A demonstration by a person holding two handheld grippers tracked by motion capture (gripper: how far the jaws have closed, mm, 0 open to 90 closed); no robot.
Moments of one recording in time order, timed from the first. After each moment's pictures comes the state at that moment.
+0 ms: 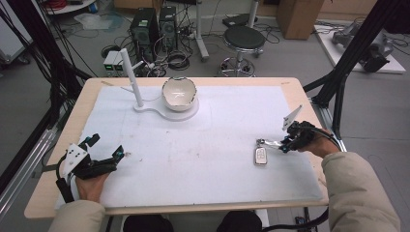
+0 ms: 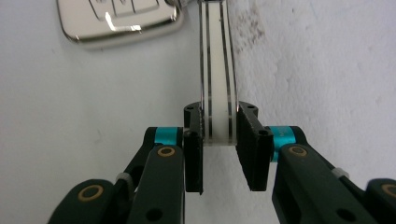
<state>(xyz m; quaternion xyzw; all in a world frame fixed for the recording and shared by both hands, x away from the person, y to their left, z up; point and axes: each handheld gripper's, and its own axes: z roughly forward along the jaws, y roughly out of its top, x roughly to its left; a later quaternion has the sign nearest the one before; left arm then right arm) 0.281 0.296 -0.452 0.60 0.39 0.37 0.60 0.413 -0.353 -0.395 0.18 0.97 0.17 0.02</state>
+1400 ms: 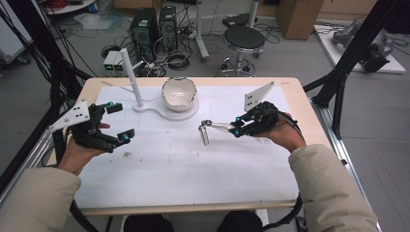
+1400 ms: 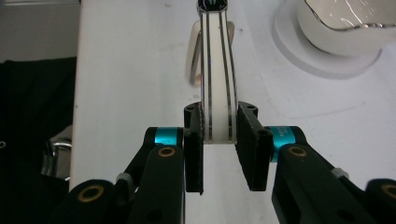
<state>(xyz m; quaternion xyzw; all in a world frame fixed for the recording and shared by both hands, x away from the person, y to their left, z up) 0.324 0.257 -0.318 0.72 0.18 0.19 0.64 0.385 -0.206 -0.294 0.06 0.93 0.37 0.05</state>
